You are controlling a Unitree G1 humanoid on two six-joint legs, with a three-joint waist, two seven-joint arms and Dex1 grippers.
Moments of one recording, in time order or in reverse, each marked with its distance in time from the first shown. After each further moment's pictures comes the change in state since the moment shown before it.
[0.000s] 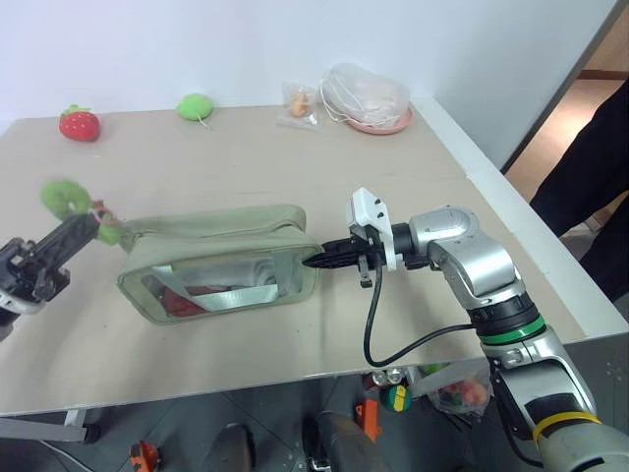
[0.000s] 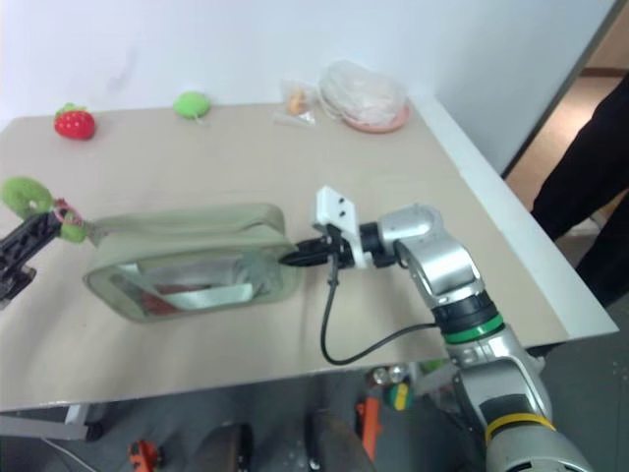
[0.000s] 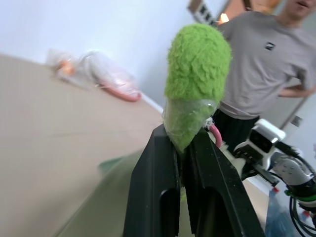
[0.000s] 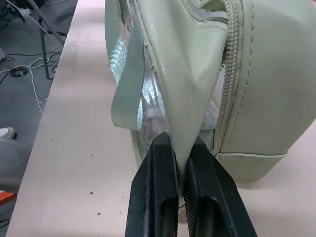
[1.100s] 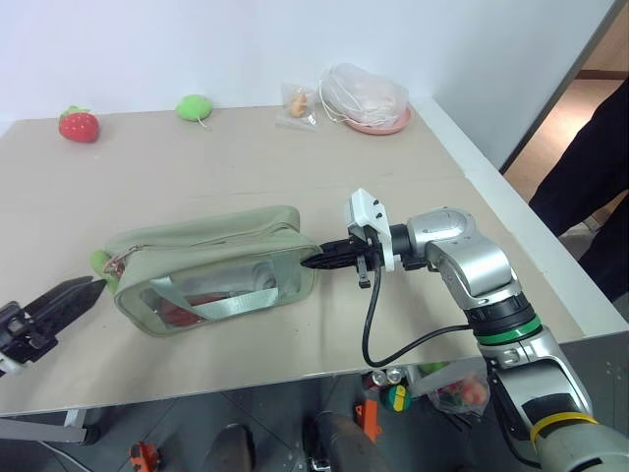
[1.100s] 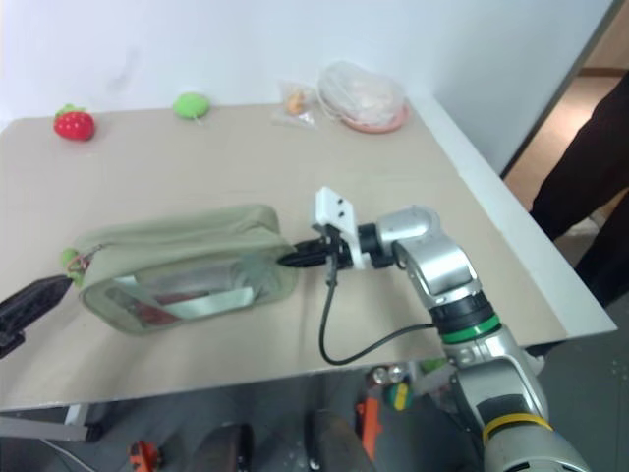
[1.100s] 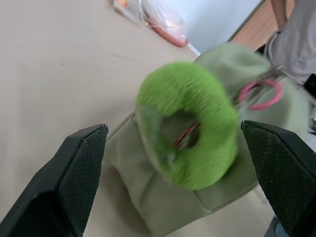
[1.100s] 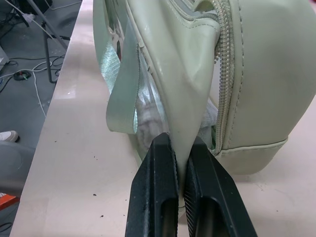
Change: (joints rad) left arm 0.317 -0.013 0.021 0.032 0.146 -0.014 -0.063; right arm 0.006 0.011 -0.002 0.004 0.004 0.002 0.001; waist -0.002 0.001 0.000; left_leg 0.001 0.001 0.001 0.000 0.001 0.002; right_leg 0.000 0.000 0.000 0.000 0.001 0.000
